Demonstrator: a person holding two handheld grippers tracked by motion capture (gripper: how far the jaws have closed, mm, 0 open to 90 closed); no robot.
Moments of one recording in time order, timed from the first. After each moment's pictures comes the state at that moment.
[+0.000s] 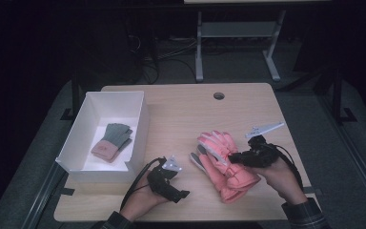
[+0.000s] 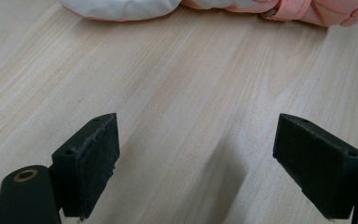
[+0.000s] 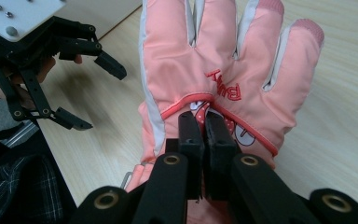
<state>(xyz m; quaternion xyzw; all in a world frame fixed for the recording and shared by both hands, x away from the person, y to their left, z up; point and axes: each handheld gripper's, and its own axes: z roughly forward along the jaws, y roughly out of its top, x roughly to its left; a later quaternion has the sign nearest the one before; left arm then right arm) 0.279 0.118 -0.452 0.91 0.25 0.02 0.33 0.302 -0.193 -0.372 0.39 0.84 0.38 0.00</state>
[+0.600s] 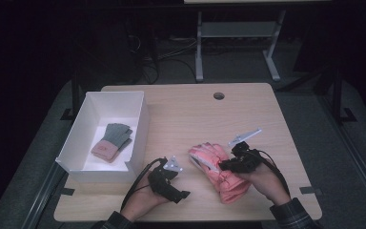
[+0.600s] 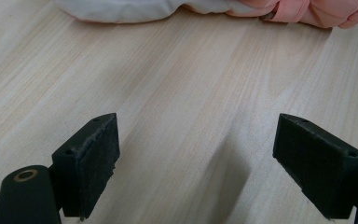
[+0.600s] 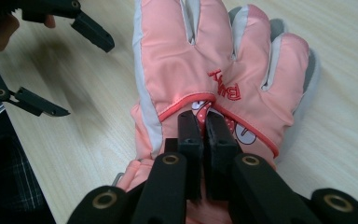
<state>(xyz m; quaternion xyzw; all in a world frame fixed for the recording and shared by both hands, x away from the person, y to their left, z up) 0.278 0.116 -0.453 0.91 0.25 0.02 0.32 0.308 -0.161 -0.405 0.37 0.87 0.33 0.00</state>
